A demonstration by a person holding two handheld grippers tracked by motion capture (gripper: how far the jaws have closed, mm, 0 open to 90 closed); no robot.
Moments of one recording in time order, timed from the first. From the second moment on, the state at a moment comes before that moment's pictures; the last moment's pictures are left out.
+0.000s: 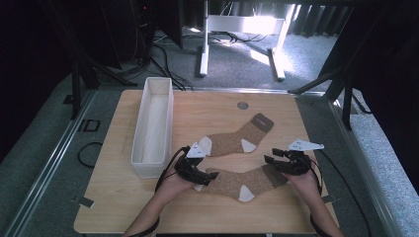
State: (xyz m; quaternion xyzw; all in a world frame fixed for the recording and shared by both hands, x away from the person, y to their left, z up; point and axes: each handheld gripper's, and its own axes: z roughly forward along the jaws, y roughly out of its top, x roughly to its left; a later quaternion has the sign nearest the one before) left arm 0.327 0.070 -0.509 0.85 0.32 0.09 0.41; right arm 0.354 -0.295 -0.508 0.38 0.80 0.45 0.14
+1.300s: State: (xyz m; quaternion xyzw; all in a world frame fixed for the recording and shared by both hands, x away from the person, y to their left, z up) left arm 0.386 0.047 -0.520 0.84 0.38 0.13 0.37; right arm 0.438 -0.270 -0.534 0.39 0.81 0.41 0.13
